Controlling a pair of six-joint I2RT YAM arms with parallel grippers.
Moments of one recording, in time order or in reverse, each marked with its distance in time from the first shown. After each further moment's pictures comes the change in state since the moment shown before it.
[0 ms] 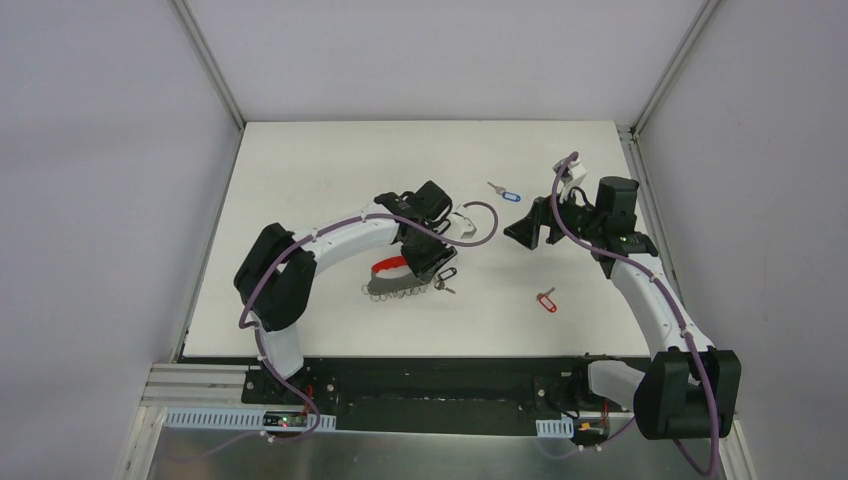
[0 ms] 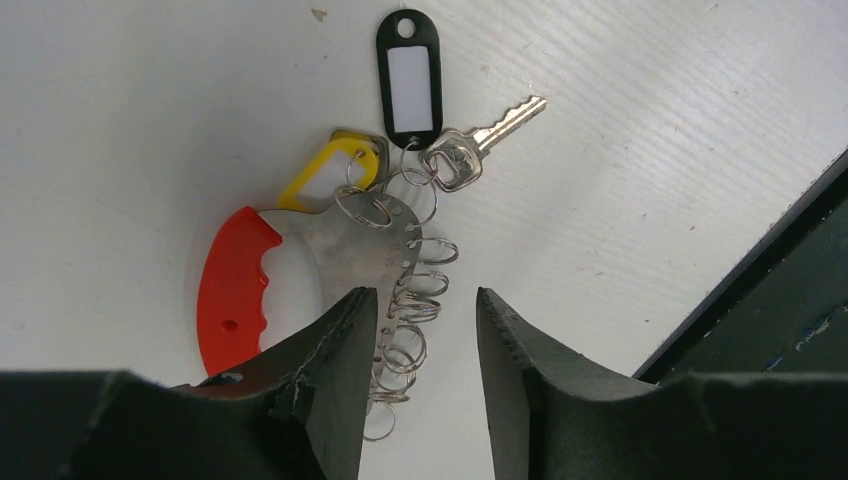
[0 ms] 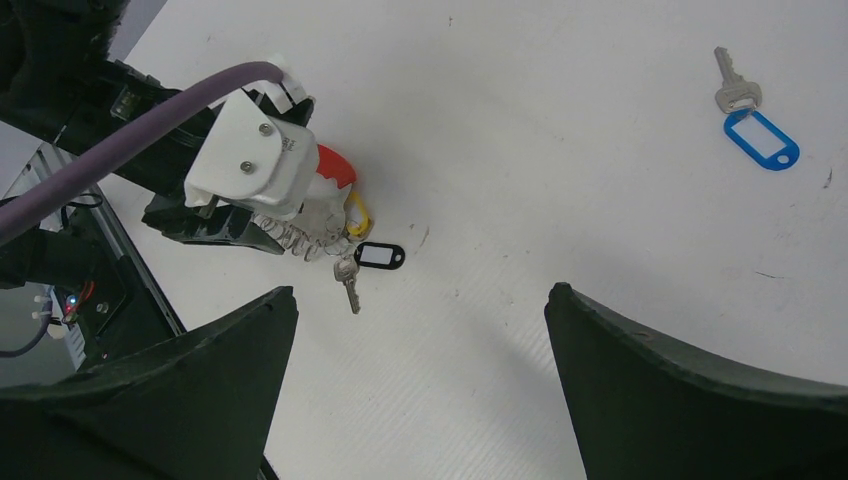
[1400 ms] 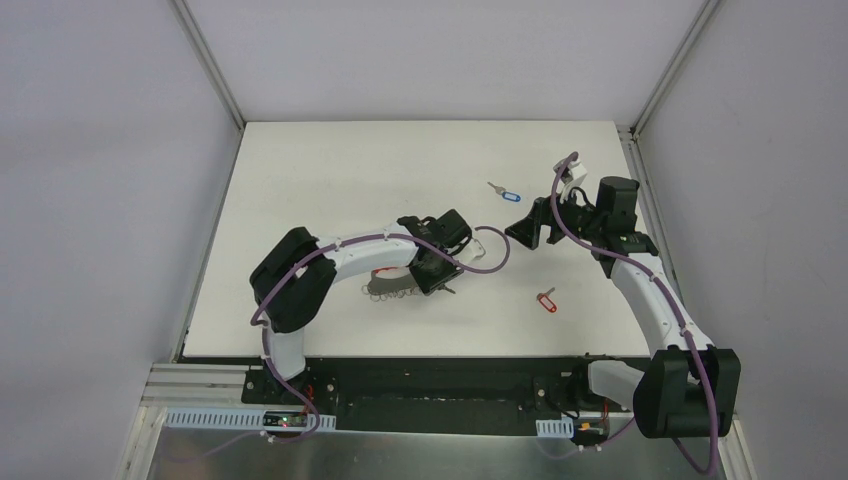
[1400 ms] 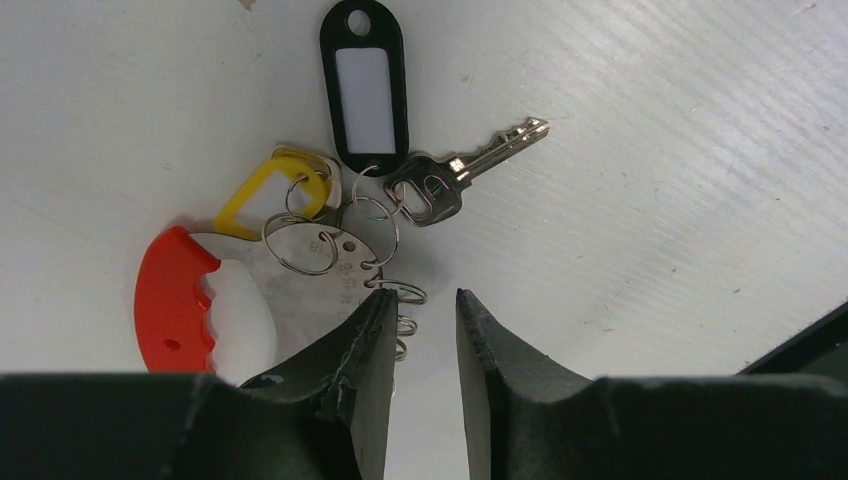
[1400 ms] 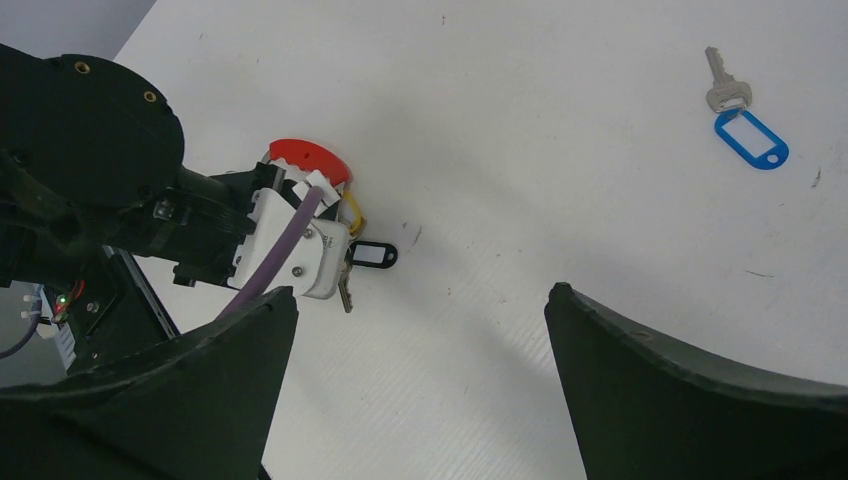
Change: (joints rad) left arm -0.129 0.033 -0.074 0.065 -0.204 -0.092; right arm -0.006 0.006 0.000 -0.001 0.001 -0.017
